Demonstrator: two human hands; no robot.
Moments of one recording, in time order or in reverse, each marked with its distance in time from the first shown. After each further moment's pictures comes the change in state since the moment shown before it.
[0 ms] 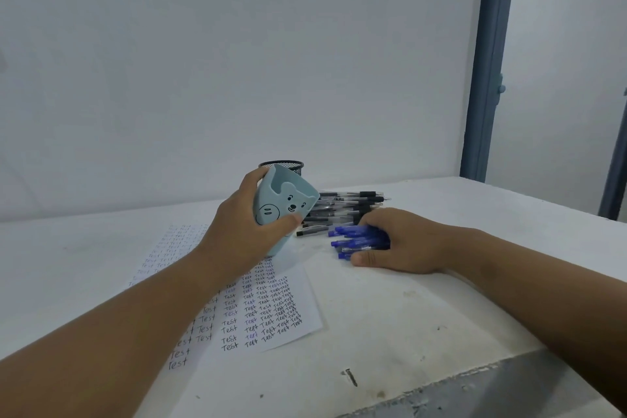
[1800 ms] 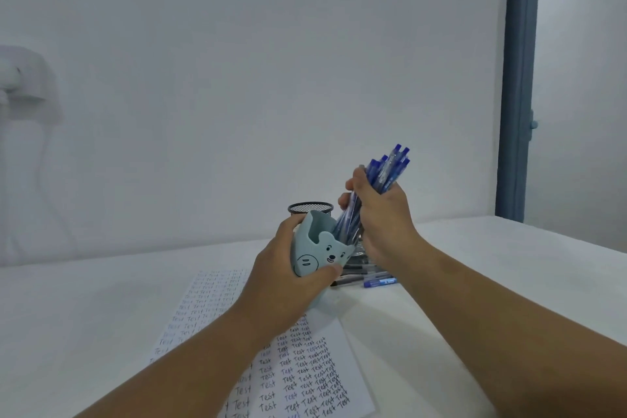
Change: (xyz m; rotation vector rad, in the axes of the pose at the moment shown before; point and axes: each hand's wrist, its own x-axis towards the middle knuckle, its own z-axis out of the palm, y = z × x) left_hand 0.005 -0.005 0.005 -0.103 0.005 0.010; right_hand 0.103 -0.093 -0.010 1.436 0.789 0.116
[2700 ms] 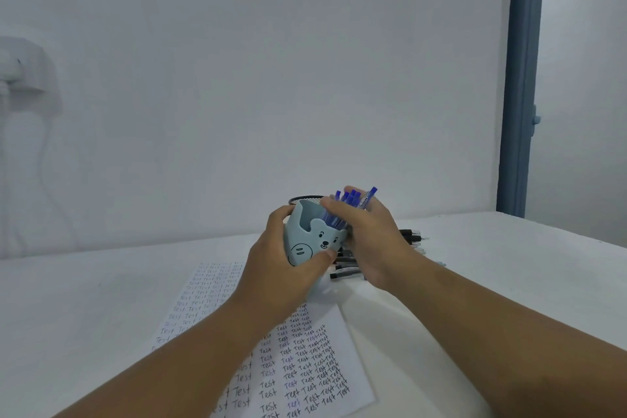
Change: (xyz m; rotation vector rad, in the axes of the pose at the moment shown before) left_hand -0.002 0.002 -0.001 0.009 0.100 -0.018; right_hand -0.021 0.023 -0.007 -0.047 -0.174 0.226
